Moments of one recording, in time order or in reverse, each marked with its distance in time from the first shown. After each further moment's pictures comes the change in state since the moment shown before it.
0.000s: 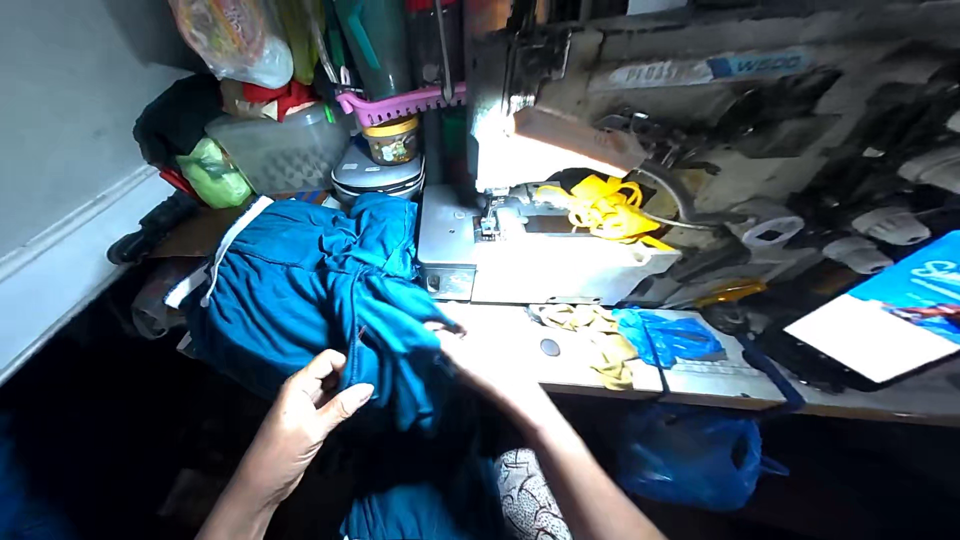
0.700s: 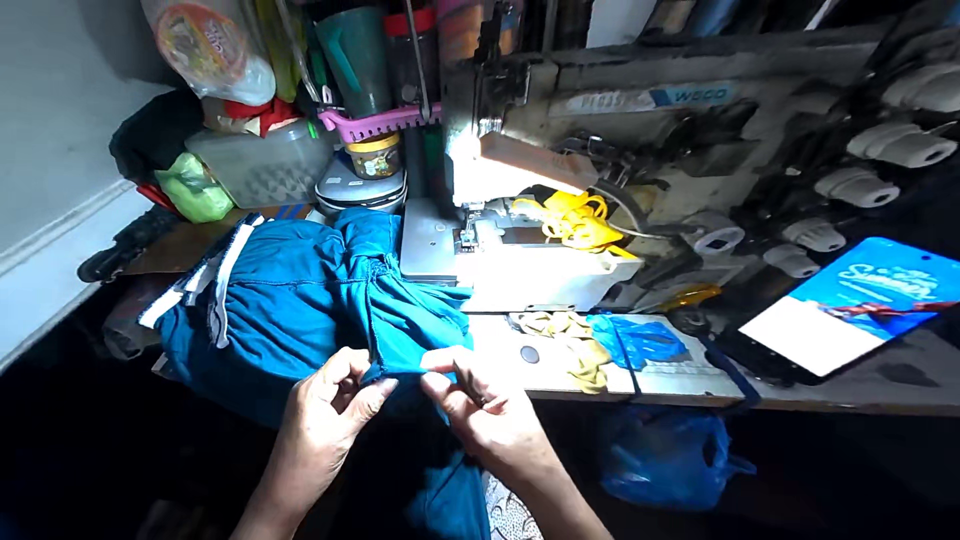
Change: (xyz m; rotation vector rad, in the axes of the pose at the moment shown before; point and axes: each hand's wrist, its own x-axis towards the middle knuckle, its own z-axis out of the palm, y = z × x) left_hand 0.012 0.007 0.036 0.306 0.055 0.365; right_hand -0.056 -0.030 -0.007 0.571 0.091 -0.117
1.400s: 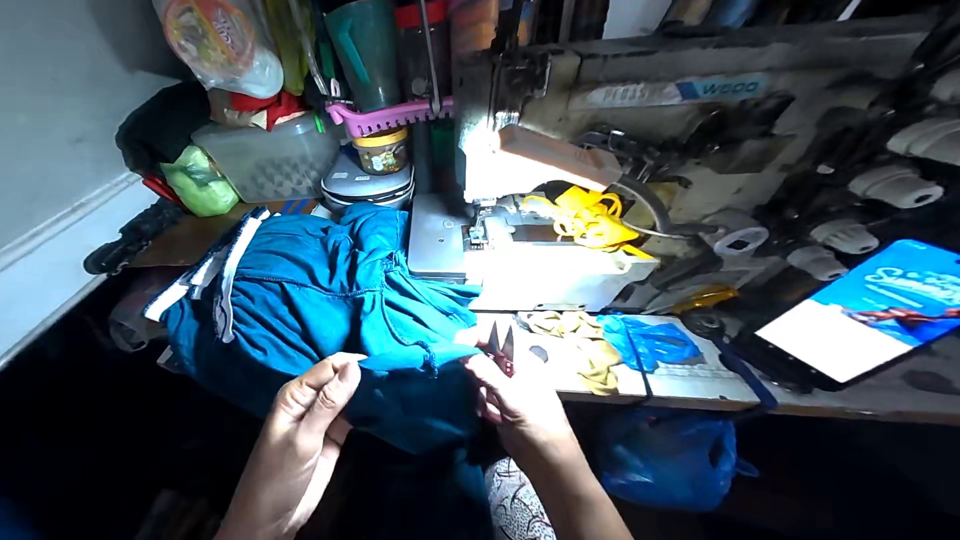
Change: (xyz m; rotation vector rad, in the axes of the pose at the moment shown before) left_hand -0.006 0.023 -0.011 -0.675 0.062 -0.335; right_hand 0.007 0.012 -0.009 0.296 0.240 0.305
